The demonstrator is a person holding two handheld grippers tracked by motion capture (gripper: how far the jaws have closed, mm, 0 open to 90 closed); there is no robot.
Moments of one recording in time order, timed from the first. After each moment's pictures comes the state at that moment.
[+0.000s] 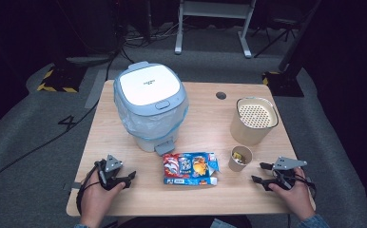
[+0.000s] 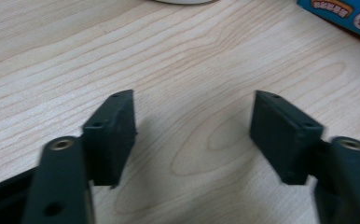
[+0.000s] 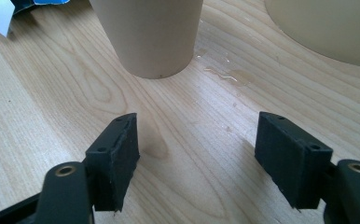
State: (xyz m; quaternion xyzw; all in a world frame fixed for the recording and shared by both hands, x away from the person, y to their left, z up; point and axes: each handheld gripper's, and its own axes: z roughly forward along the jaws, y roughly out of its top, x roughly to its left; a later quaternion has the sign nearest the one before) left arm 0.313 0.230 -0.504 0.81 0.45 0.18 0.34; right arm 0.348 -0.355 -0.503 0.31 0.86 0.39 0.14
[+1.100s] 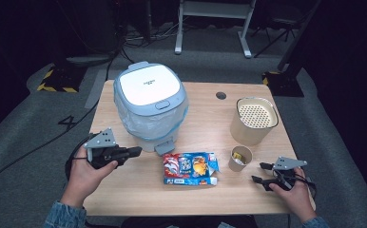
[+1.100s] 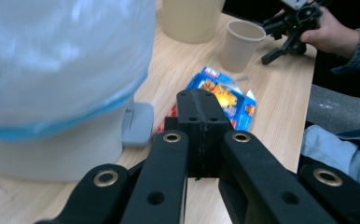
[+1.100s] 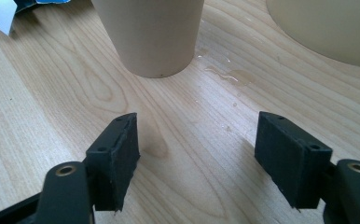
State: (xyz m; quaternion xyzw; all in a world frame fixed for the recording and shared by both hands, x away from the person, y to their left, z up) left arm 0.328 0.221 -0.367 0.82 0.26 0.08 0.50; right arm 0.348 -0.355 -0.503 0.31 0.86 0.39 0.14
